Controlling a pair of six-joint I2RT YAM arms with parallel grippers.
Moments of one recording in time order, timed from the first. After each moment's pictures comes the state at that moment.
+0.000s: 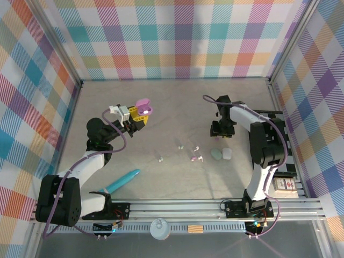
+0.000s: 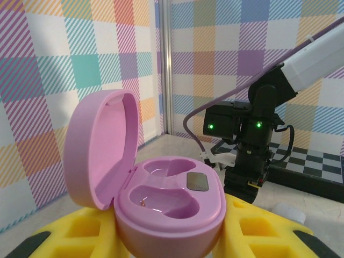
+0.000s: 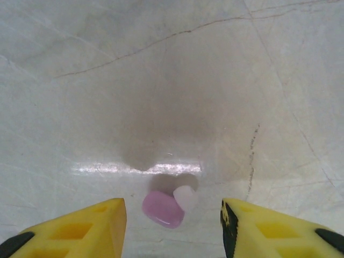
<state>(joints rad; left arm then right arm) -0.14 1.22 0.53 0.89 0.87 -0.09 0.25 1.88 1.30 -0.87 -0.06 0.28</state>
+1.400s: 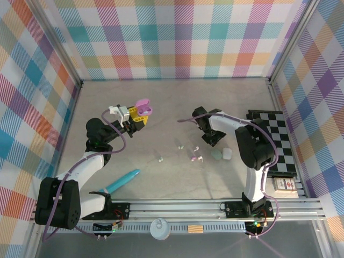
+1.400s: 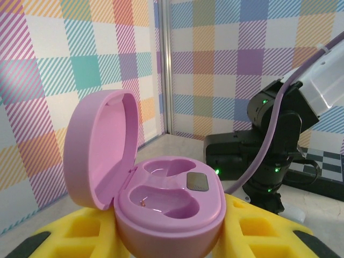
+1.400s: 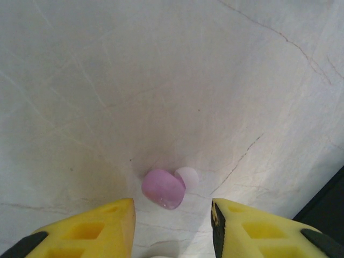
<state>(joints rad) -0.14 1.19 0.53 0.86 0.87 -0.07 0.51 1.94 1.28 -0.92 0.46 -0.15</state>
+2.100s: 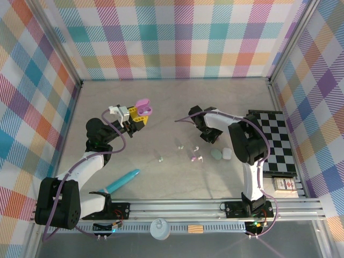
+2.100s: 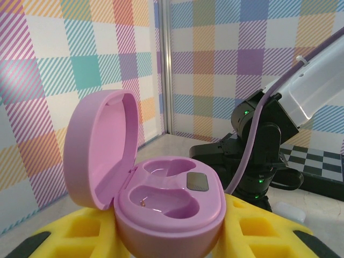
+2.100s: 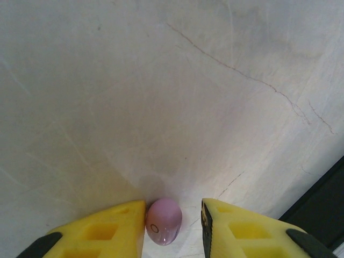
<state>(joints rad) -0.14 1.19 0.53 0.85 0.87 -0.07 0.52 2.04 1.38 -0.94 0.52 -0.21</state>
